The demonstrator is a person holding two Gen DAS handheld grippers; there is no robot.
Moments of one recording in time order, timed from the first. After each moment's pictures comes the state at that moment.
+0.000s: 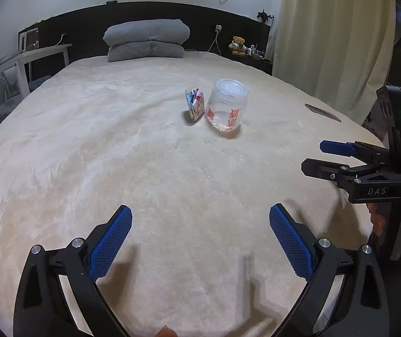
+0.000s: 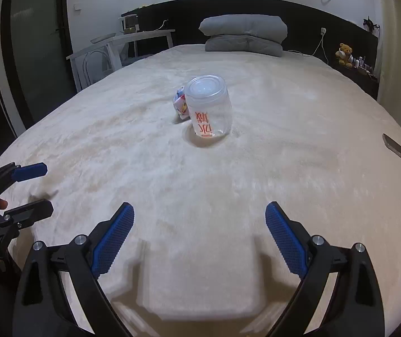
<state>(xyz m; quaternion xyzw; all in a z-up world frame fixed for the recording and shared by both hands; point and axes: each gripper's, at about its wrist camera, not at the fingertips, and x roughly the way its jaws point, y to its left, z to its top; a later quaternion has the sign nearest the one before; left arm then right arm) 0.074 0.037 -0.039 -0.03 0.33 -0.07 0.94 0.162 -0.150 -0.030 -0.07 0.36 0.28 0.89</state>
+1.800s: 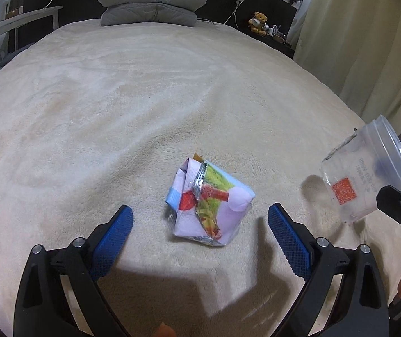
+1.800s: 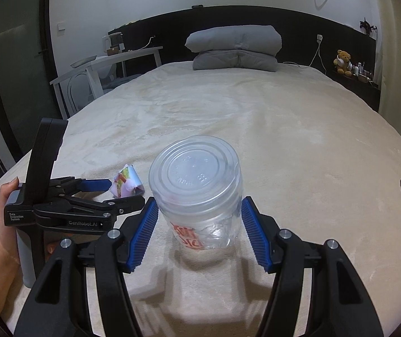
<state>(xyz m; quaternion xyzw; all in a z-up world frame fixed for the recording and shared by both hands) 0.328 0.048 -0.068 -0.08 0.41 -0.07 0.90 0.303 -0.134 -0.011 -0.05 0.33 0.28 0.90</state>
